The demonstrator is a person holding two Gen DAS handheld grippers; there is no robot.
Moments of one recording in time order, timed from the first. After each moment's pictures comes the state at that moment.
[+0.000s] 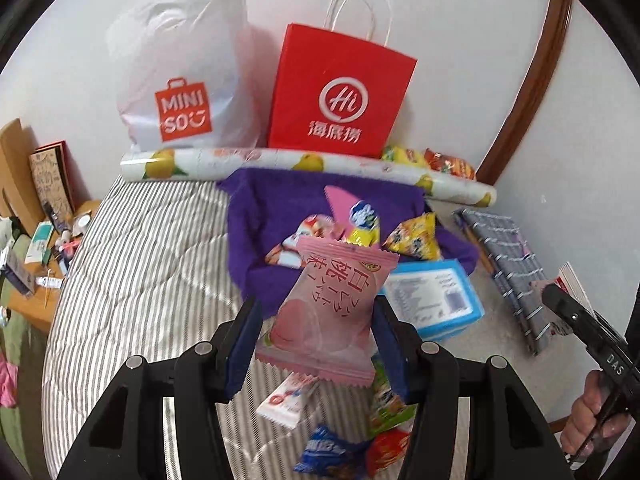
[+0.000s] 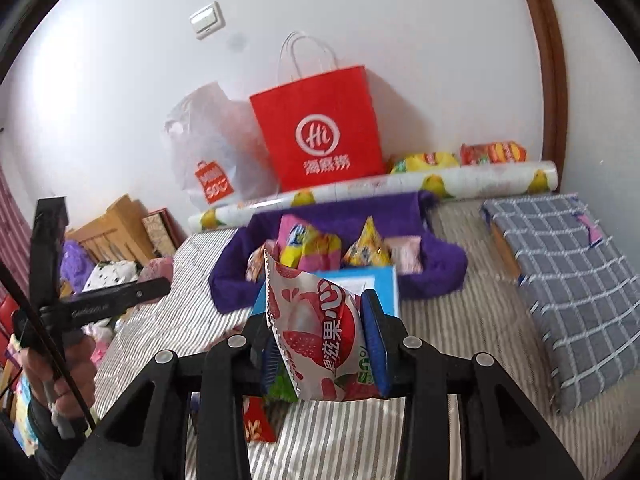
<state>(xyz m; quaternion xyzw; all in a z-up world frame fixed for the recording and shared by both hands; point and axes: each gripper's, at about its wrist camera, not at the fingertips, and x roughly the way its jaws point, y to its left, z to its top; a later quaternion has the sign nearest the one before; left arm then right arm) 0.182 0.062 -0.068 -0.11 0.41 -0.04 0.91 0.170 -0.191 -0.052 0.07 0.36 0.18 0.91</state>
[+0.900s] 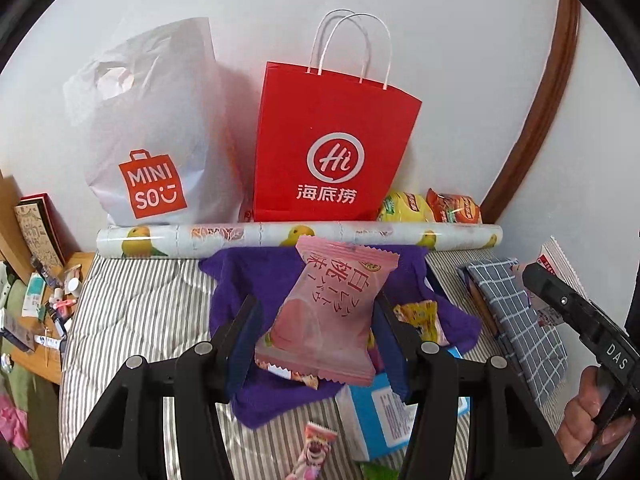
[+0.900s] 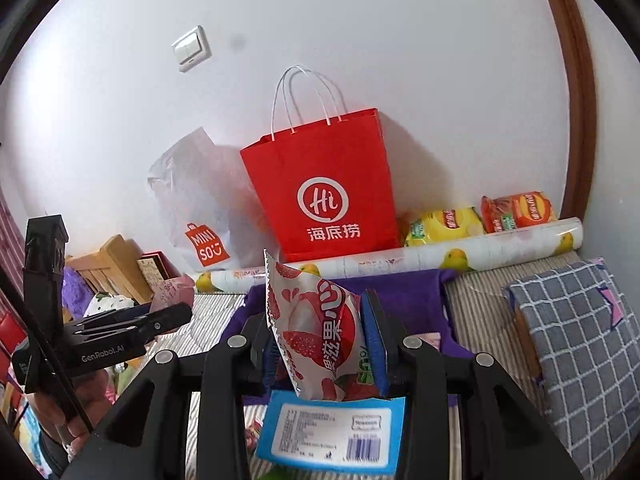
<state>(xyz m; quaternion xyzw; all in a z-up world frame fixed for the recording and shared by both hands) 0.281 0.058 -0.028 -0.09 0.39 -0.04 0.92 0.282 -0.161 -0.010 0.09 0.33 0.19 0.92</state>
